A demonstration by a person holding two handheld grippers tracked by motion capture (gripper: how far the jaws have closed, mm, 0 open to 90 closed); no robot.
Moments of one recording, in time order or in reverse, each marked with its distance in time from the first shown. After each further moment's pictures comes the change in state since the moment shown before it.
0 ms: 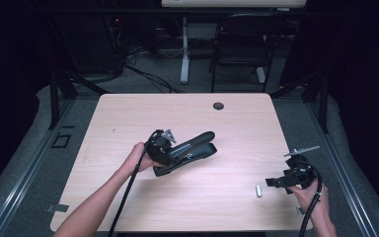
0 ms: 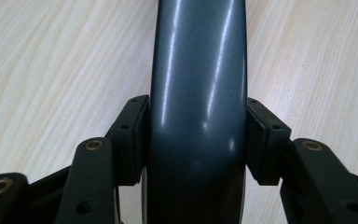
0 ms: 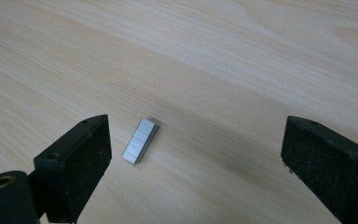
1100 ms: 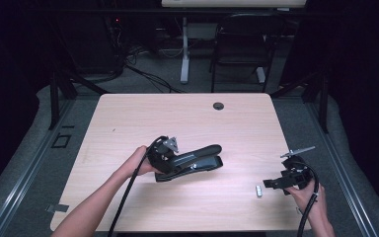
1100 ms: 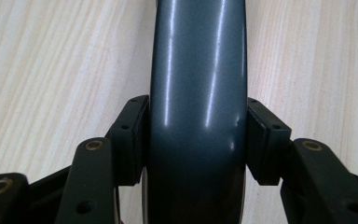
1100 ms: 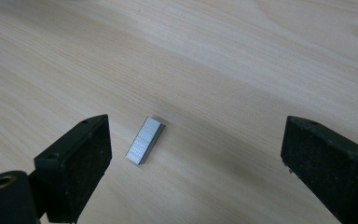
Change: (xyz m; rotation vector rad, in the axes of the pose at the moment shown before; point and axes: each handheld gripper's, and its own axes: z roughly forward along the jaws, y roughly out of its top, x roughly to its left) left arm -0.020 -0.001 -0.001 0.024 -0.089 0.163; right arm 0.005 0.001 0.006 0.020 -0.008 -0.026
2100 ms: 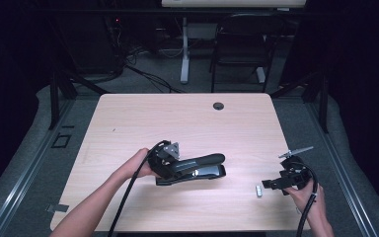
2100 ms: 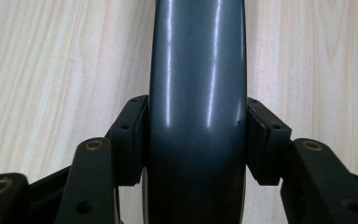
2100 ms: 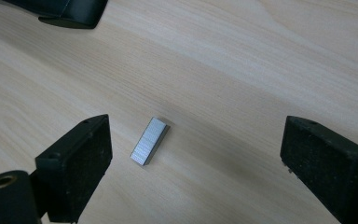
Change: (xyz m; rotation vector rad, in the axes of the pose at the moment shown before) left arm -0.013 0.001 0.000 0.012 -0.057 0.102; right arm 0.004 0.001 0.001 0.000 -0.003 -0.017
